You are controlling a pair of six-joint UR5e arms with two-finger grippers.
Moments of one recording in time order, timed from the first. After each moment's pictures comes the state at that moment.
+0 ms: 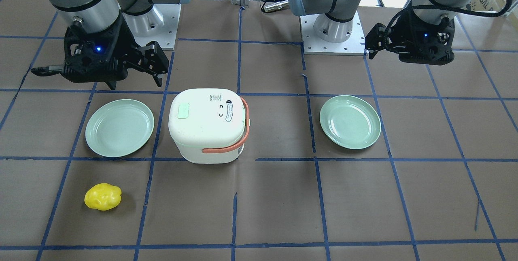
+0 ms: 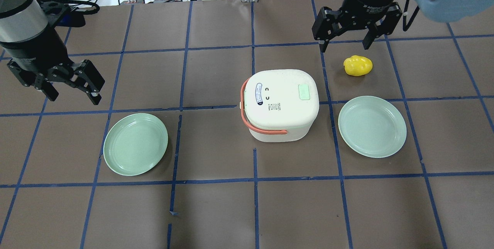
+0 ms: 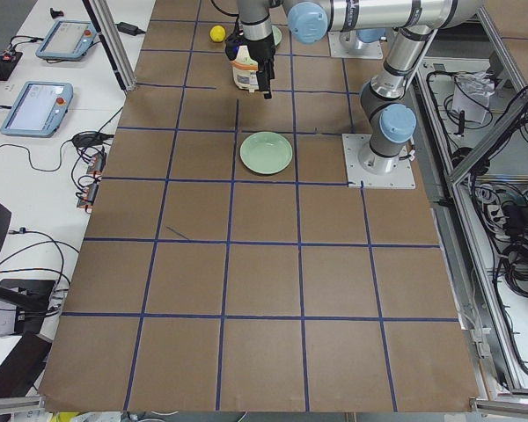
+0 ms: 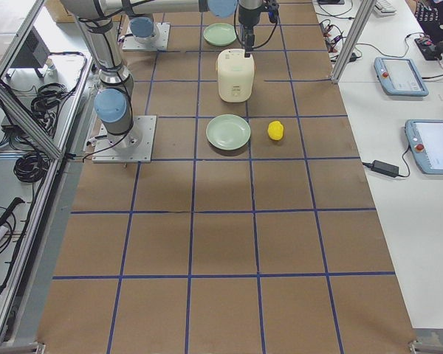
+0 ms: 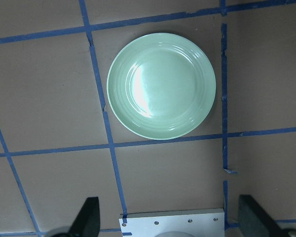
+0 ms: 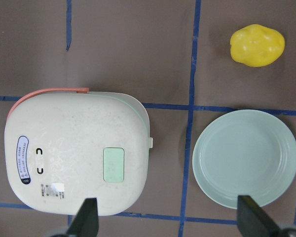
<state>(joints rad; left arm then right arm) -1.38 -1.52 -1.61 -1.78 1.69 0.28 1.63 -1.47 1.49 -1.58 -1.50 0.01</state>
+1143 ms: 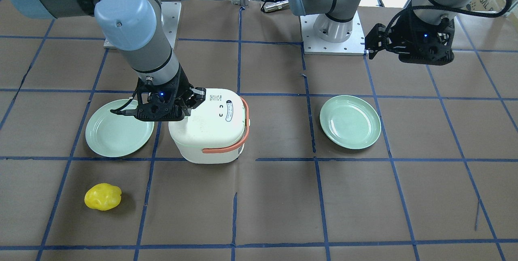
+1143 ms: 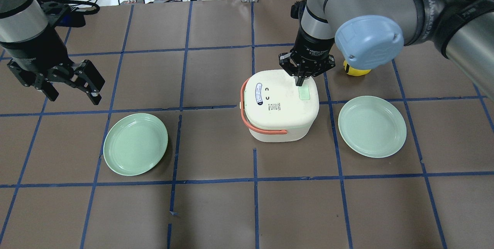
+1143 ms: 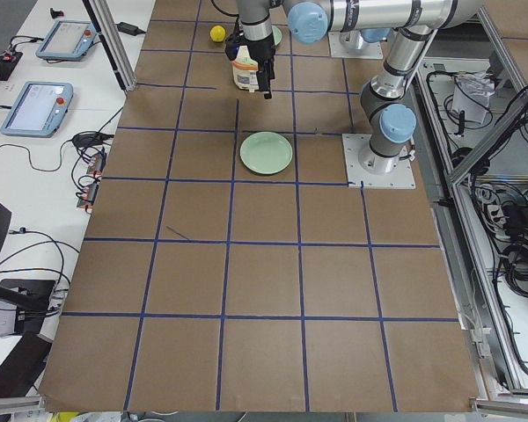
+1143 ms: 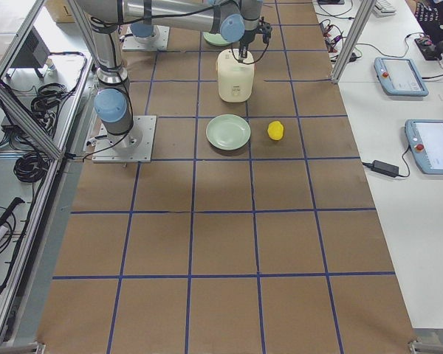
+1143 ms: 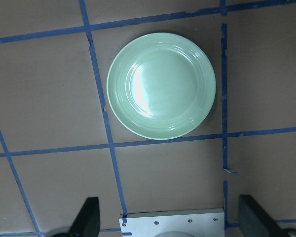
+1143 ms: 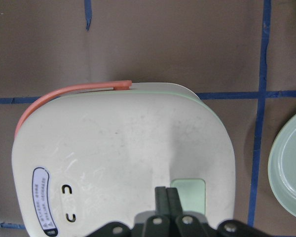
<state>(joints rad) -1.38 -1.52 -1.61 -1.78 1.69 0.28 1.73 -1.37 1.63 -1.76 -1.45 0.18</state>
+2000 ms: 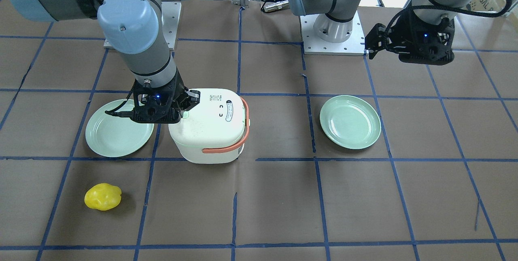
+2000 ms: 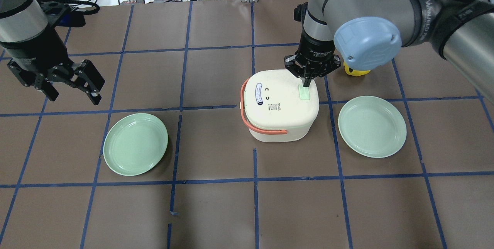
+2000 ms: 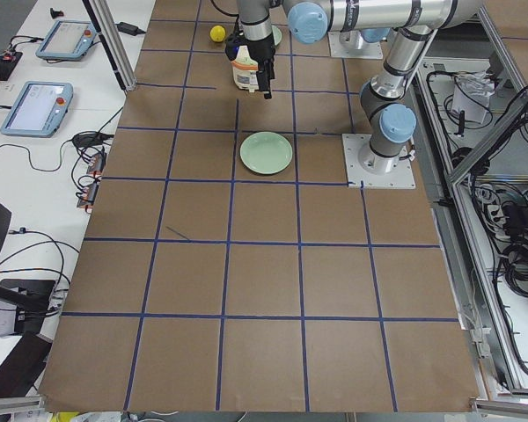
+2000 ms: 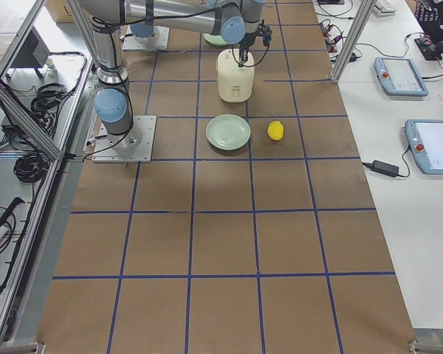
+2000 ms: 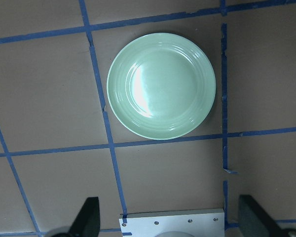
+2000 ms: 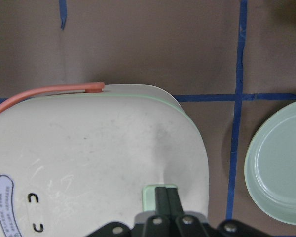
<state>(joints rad) -1.38 -1.52 -1.61 -1.78 1.69 0.28 1.73 -1.37 1.63 -1.76 -1.51 0.17</state>
